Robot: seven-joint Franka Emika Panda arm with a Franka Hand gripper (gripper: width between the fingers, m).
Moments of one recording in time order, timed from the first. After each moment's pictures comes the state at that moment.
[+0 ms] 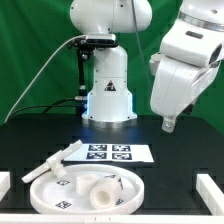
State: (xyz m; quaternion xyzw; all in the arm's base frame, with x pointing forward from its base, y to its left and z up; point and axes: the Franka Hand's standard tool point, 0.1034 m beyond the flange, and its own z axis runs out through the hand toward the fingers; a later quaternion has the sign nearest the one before) arm 0.571 0.086 0.142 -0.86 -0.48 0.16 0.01
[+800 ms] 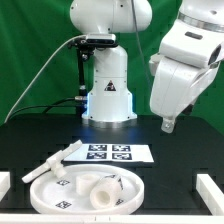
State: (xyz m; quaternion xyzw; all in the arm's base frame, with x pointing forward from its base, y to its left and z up) arm 0.570 0.085 0.141 -0.86 -0.48 0.16 0.01
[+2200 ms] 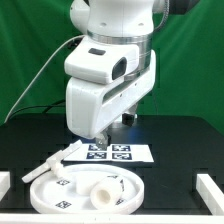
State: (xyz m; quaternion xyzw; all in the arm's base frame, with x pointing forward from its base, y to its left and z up) arm 0.582 -0.018 0.121 -0.87 -0.48 0.12 0.06
